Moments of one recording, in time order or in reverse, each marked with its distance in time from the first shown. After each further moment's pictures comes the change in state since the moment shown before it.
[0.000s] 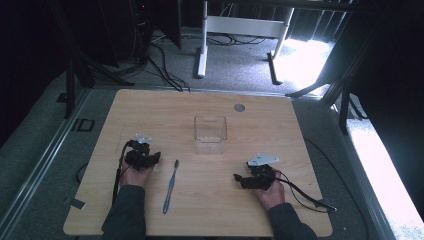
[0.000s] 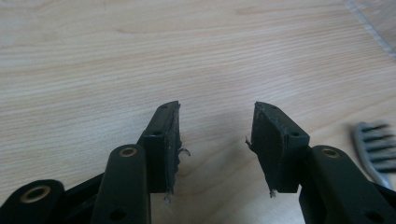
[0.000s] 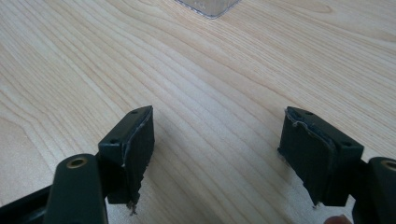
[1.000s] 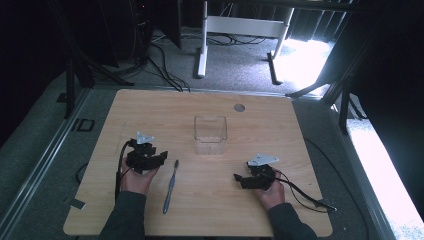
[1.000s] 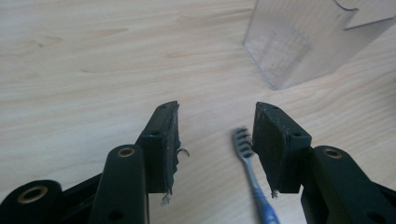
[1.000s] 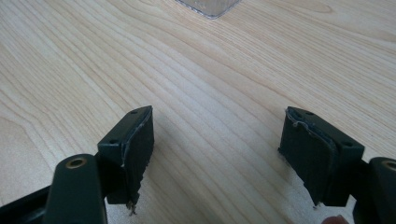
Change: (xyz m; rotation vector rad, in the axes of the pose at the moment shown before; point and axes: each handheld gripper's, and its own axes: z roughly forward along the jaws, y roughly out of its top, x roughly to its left) left arm -0.039 0.018 -0.059 -0.038 -0.099 -0.015; right arm 0.000 0.000 0.000 0.000 0.002 -0.002
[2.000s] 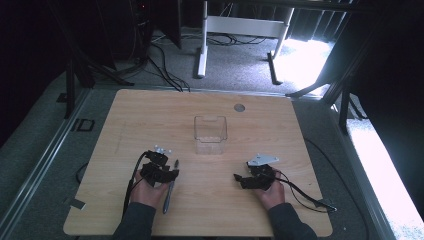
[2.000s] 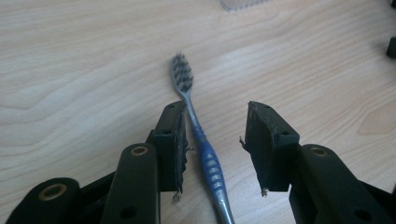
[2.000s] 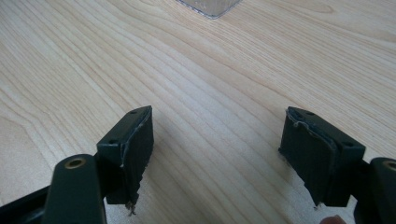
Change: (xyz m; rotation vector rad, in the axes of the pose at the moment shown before) left arm -0.039 -0.017 0.018 0.231 -0.066 0.033; right arm 0.000 0.000 0.000 0.000 0.002 -0.001
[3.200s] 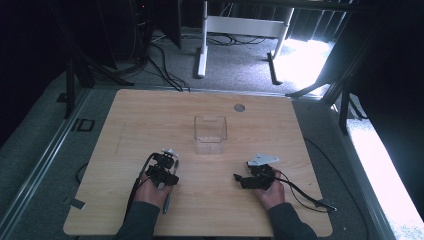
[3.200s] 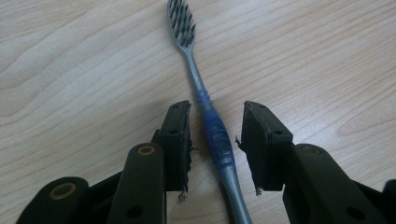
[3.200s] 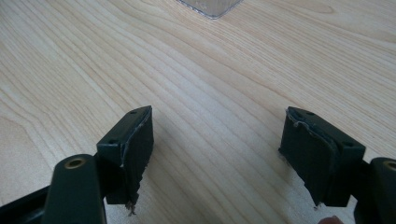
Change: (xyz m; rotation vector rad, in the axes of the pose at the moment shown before) left arm -0.007 0.003 0.019 0.214 0.070 0.033; right arm 0.000 0.000 0.000 0.001 0.001 -0.003
